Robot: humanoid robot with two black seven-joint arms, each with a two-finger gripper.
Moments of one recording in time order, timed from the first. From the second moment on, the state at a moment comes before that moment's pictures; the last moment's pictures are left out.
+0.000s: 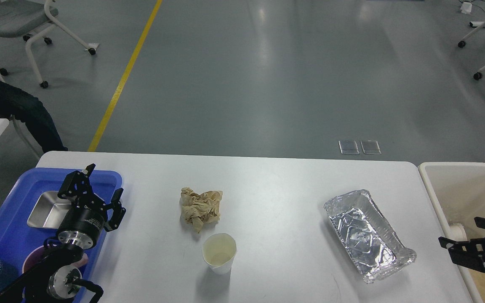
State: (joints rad) left arm -0.14 0.31 -0.95 -1.16 0.23 0.00 -0.42; right arm -0.12 -1.31 0.99 1.75 -1.84 0.12 0.14
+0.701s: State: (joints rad) left arm -0.11 0.31 -0.93 -1.16 0.23 0.00 -0.41; right arm -0.14 -1.00 0.91 1.58 -1.03 0.23 -0.09
